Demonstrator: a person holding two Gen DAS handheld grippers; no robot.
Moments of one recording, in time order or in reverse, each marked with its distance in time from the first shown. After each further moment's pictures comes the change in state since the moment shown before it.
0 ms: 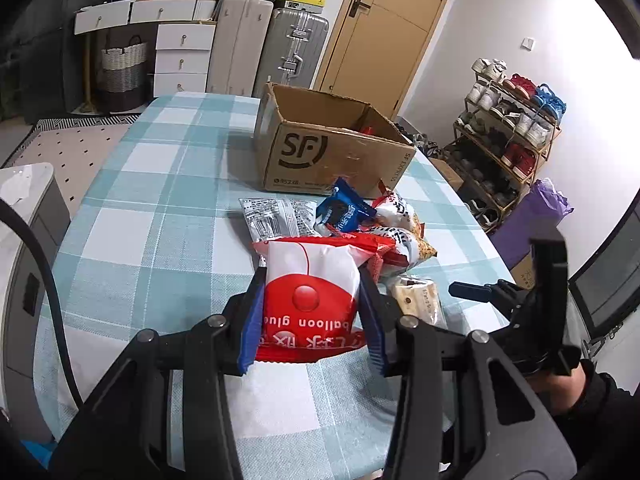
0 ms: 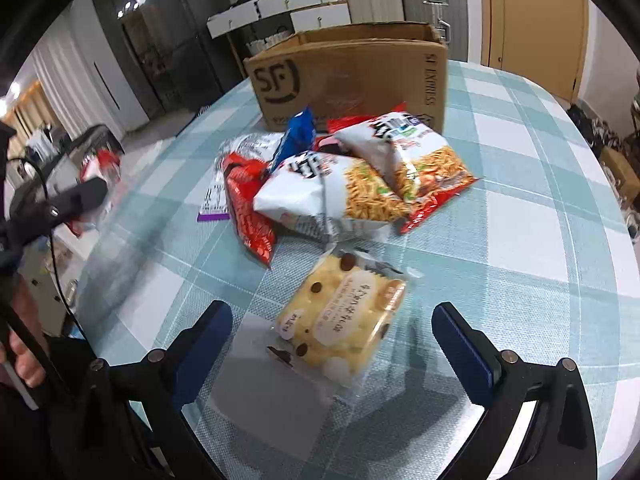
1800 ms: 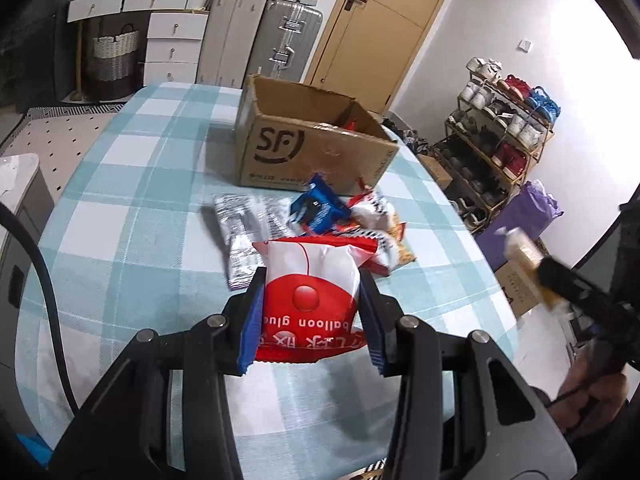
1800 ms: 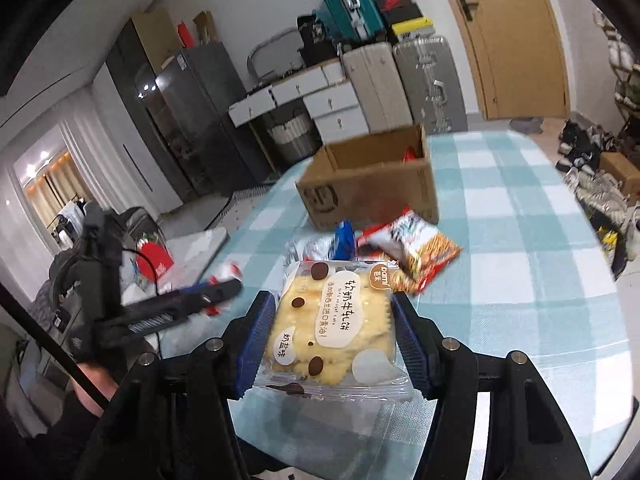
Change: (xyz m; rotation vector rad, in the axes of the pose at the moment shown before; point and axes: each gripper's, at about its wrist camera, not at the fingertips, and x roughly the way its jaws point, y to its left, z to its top) left arm 0.010 -0.024 0.010 -0.024 0.035 -0.043; right arm -0.148 -0.004 -0.001 0.158 -0.328 0.155
